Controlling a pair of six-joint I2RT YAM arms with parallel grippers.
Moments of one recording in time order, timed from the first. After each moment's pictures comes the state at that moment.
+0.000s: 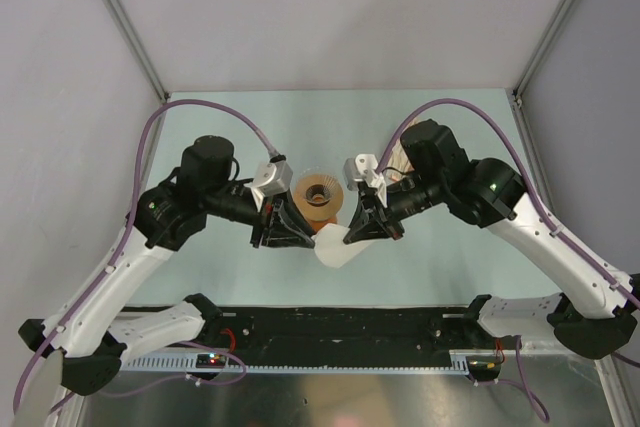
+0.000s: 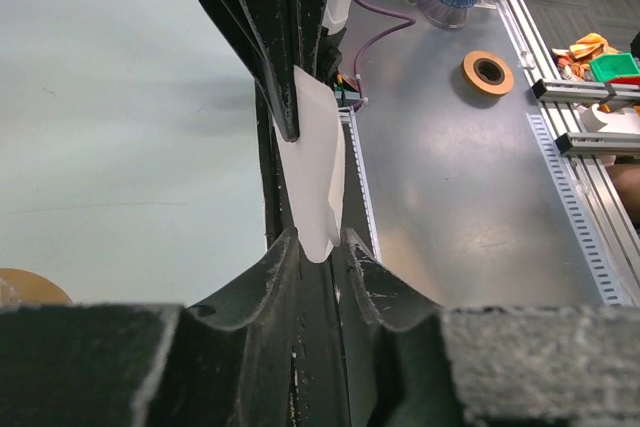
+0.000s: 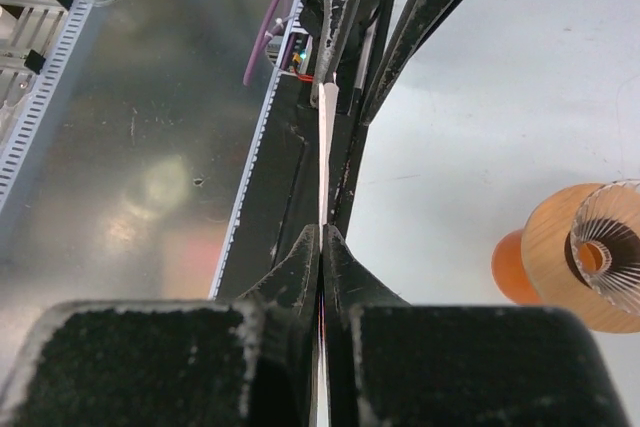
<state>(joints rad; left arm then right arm) -0.68 0.98 1.26 -0.74 1.04 0.16 0.86 1.22 1.54 -0.93 -0.87 -0.42</state>
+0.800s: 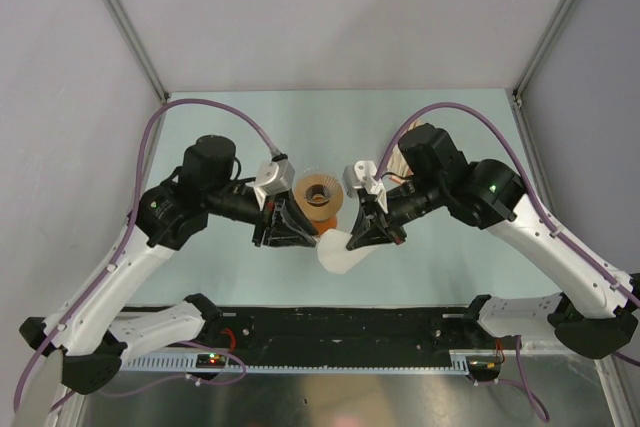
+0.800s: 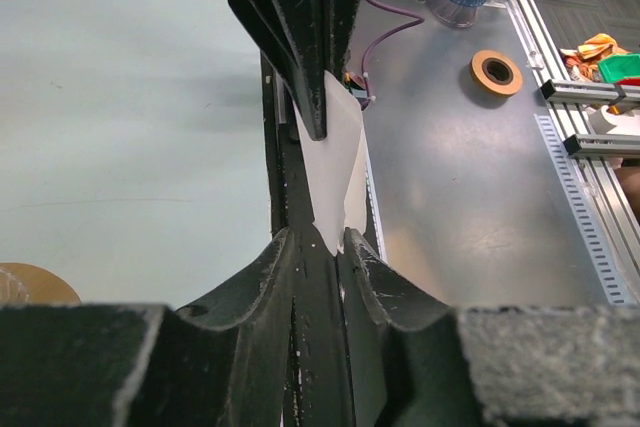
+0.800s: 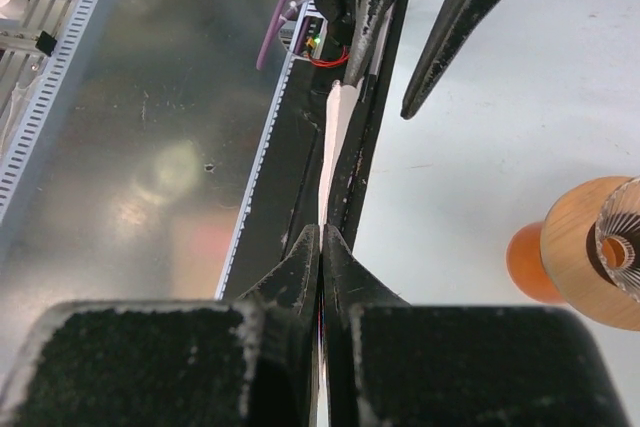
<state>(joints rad) -0.68 0.99 1.26 -0.73 1.02 0.17 0.88 1.22 1.54 -0.98 -0.87 -0.45</state>
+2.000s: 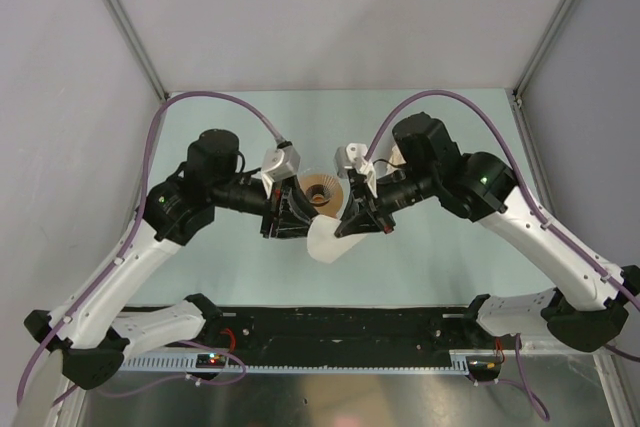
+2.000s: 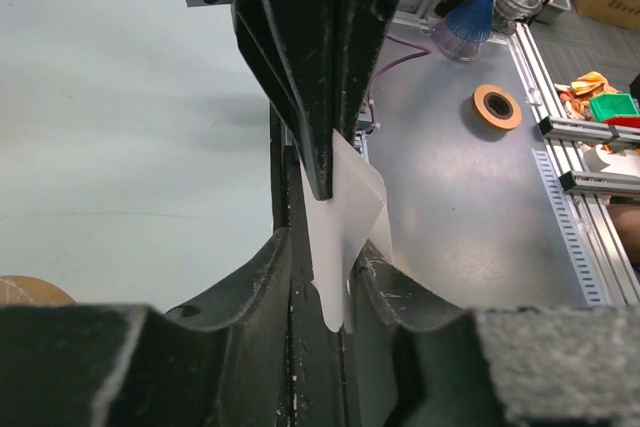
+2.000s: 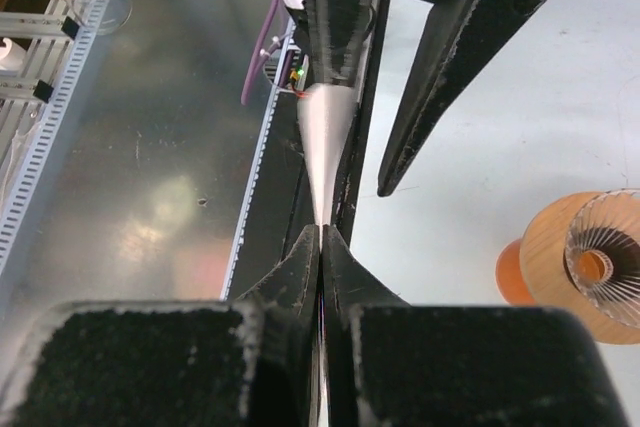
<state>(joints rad) -0.69 1.02 1.26 -0.63 0.99 0.05 0.87 1.27 1.58 -0.90 -0.86 -0.34</state>
